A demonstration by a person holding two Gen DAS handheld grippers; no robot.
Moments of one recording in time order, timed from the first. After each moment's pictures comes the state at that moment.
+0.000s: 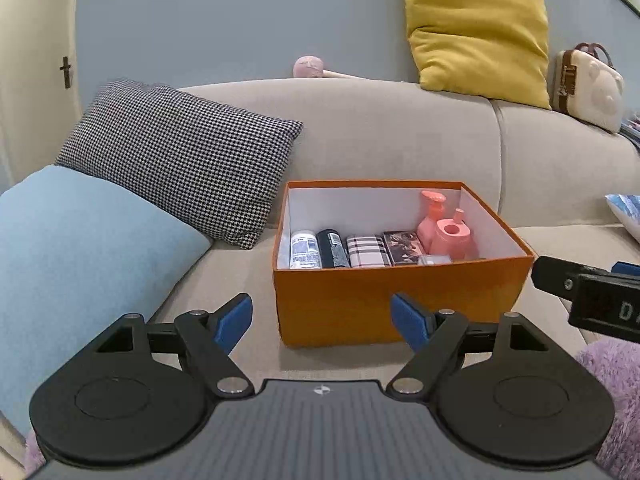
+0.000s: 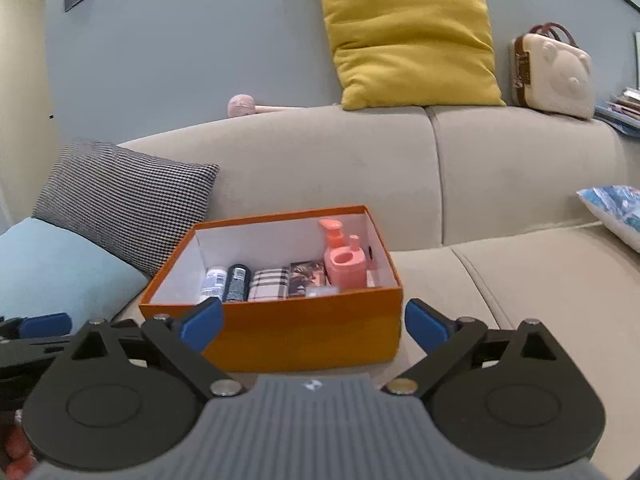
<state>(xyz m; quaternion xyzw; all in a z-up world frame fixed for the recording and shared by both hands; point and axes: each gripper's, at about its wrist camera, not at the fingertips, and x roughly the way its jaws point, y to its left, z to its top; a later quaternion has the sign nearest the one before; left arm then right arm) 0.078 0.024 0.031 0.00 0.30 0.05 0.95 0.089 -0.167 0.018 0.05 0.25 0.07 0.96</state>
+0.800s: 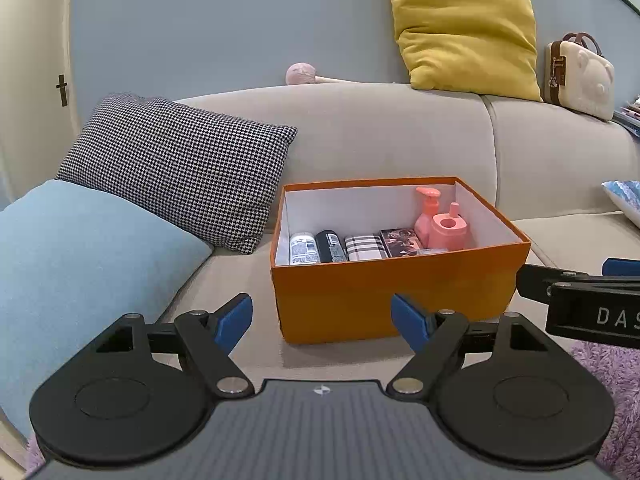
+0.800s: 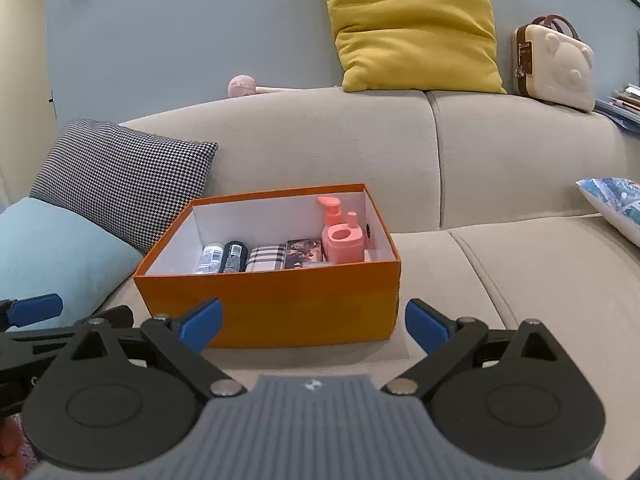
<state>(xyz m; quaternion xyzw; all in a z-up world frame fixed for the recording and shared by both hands) 0.067 0.016 0.026 0.02 0.28 0.05 0.96 0.085 -0.168 0.007 0.04 0.27 0.08 0.96</state>
